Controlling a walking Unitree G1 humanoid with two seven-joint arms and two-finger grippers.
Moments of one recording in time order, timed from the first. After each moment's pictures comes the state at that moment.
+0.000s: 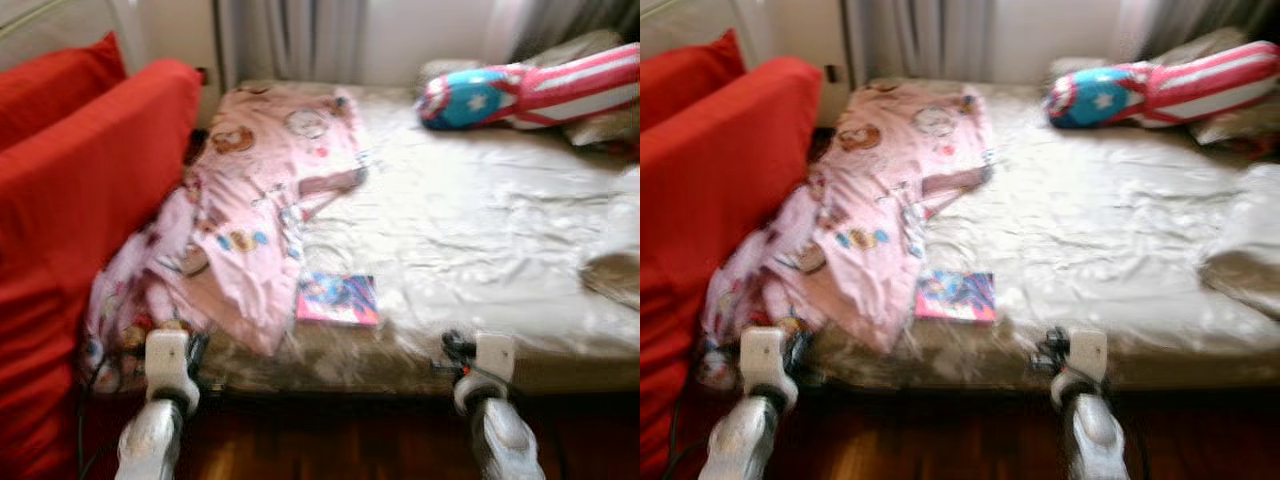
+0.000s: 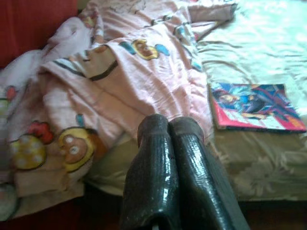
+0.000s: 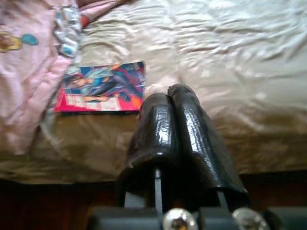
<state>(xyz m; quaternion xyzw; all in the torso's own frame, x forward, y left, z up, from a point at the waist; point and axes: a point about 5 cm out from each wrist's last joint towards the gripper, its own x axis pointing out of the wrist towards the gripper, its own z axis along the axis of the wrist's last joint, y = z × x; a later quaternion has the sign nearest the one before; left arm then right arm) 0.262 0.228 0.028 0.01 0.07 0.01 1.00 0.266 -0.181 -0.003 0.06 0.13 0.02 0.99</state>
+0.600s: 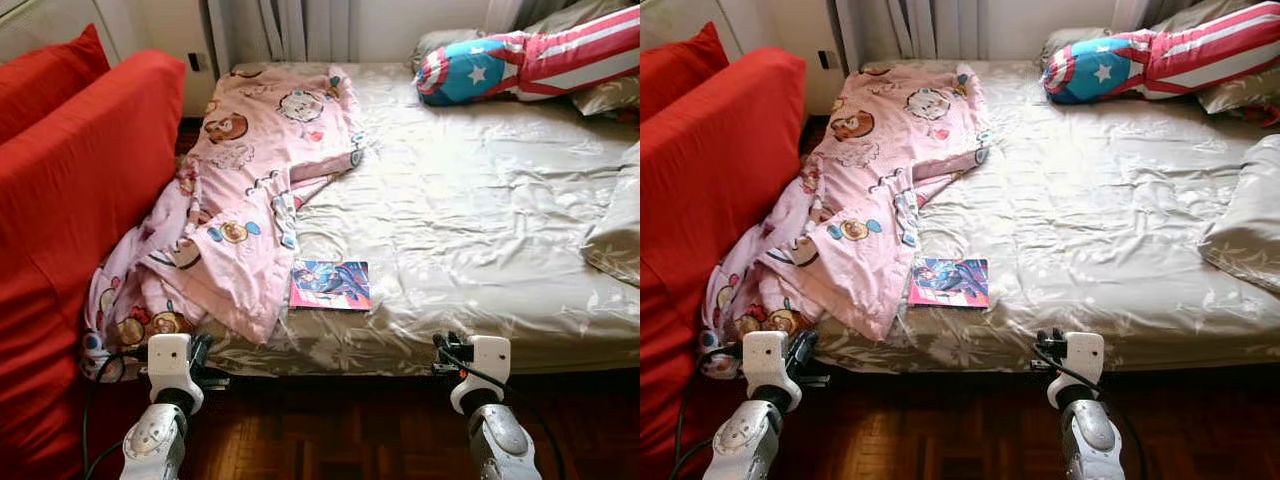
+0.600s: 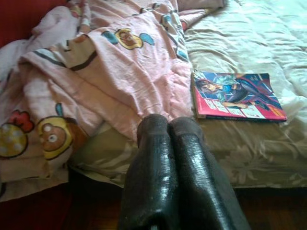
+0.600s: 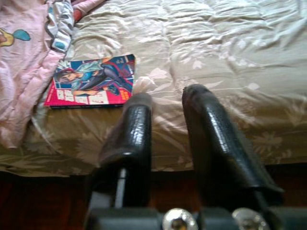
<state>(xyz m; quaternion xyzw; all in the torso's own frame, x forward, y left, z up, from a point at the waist) 0.262 0.215 0.028 -0.01 0.07 0.00 1.00 0.267 -0.190 0.002 0.06 0.12 0.02 0.99</state>
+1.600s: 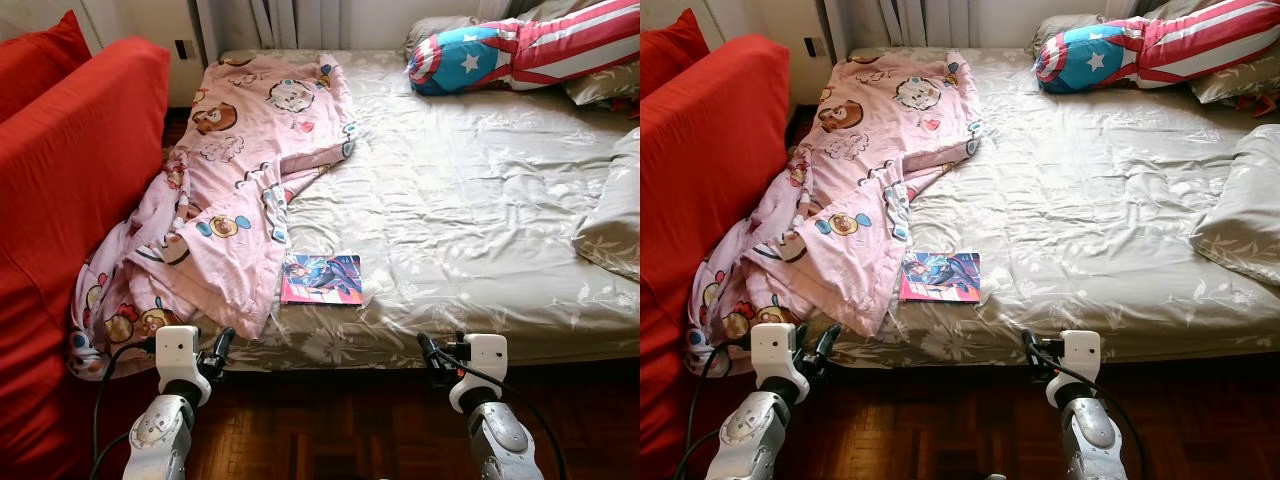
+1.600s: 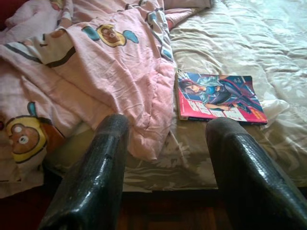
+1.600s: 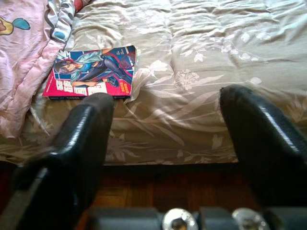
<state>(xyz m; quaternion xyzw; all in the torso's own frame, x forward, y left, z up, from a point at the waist) 0.269 0.210 0.034 -0.03 0.07 -0.01 1.00 0.269 -0.185 0.002 0.06 0.12 0.03 0.99</state>
